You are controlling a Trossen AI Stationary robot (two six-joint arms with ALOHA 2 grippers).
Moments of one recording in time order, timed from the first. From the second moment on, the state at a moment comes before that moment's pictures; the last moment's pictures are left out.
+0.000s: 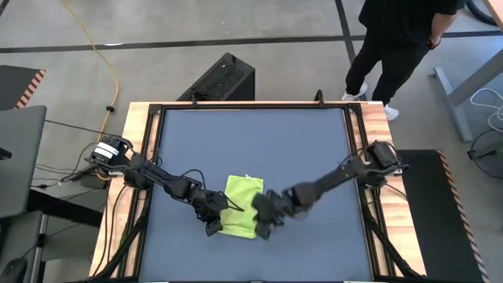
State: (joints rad) left arm -0.32 1.67 0.63 0.17 0.32 -0.93; right arm 0.39 1.87 1.19 -0.08 0.10 0.78
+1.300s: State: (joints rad) left arm -0.31 1.67 0.63 0.17 0.35 -0.91; right arm 0.59 2.08 1.20 0.25 0.48 0.39
